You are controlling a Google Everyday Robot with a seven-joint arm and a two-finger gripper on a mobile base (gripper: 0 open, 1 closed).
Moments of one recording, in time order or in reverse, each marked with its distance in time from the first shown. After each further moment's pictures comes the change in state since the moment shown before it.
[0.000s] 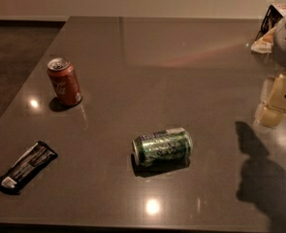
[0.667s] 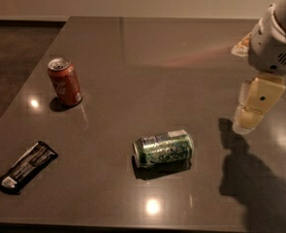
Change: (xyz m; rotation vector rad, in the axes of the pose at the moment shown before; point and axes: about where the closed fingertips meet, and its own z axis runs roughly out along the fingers) arm -0.027 0.004 0.017 -0.024 -0.018 -0.034
